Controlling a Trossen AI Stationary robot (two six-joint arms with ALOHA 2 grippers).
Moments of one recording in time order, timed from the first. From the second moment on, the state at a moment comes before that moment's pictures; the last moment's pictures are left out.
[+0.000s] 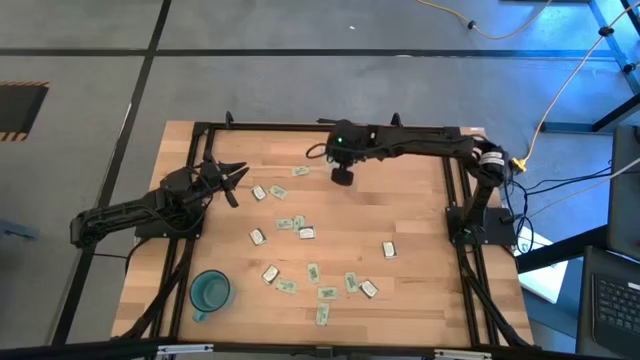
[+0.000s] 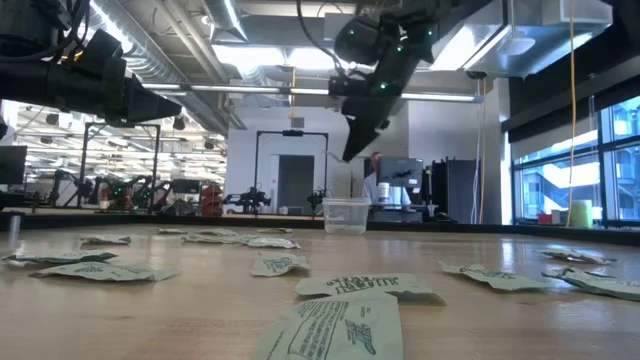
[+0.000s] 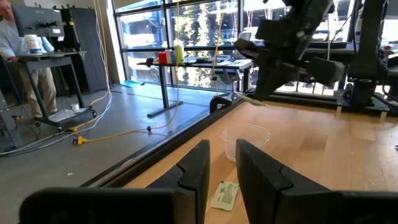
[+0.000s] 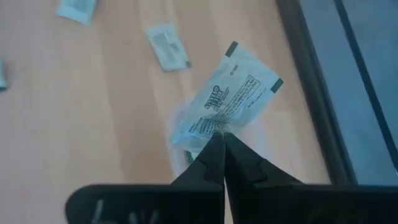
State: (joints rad) left arm 0.34 0.05 0.01 0.05 -0.26 0.02; right arm -0.35 1.83 1.43 -0.58 0.14 -0.21
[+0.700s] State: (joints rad) left arm 0.34 0.05 0.01 0.05 -0.26 0.02; right arm -0.42 1.96 1.43 -0.59 0.09 -0.24
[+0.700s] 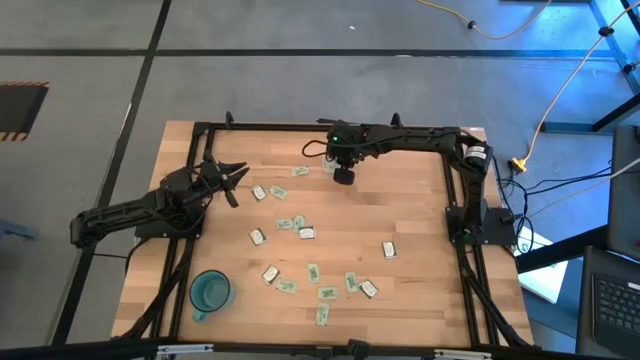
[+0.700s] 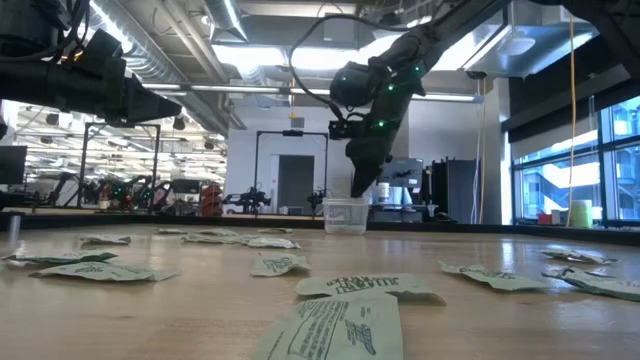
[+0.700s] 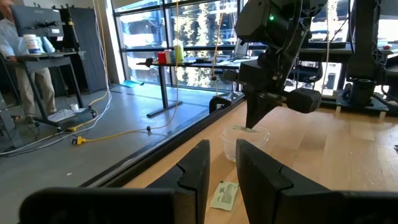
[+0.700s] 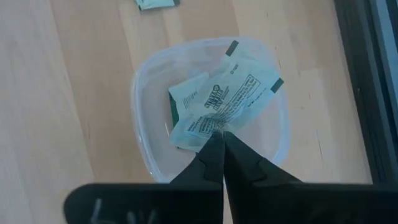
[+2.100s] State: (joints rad) left arm 0.36 1.04 0.57 -0.05 -0.12 0.04; right arm -0.41 1.03 0.61 -0.18 -0.05 0.02
